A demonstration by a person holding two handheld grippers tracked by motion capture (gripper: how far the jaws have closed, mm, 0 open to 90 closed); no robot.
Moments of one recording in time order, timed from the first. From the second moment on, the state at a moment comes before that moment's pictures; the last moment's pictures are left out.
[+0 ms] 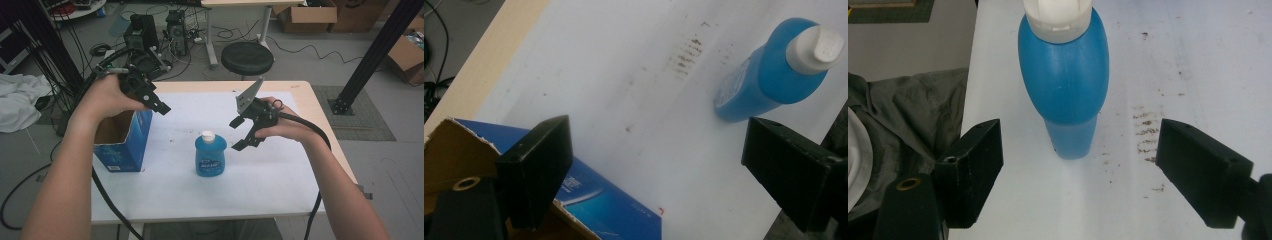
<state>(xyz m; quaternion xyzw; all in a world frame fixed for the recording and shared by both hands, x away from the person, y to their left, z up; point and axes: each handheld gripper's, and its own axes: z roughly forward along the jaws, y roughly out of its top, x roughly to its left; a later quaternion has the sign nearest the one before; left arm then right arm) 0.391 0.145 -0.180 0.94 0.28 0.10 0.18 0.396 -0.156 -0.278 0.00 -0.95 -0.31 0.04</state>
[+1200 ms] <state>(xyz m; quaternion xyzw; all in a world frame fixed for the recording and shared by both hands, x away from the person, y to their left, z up) 0.390 0.154 -0.190 0.94 0.29 0.09 0.18 0.399 -0.122 -0.345 0.00 -0.93 -0.37 0.07</state>
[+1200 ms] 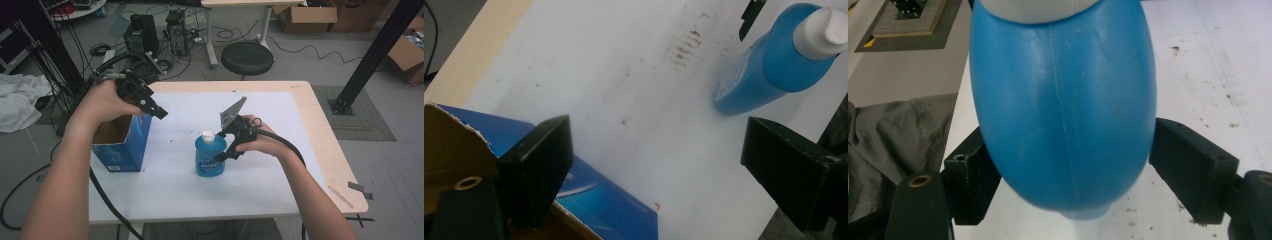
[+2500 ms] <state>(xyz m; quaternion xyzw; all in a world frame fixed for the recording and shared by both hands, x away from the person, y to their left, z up) 0.388 0.149 -0.187 0.94 0.26 0.08 0.19 0.397 -0.114 -0.354 0.02 -0.92 -0.39 0.06</state>
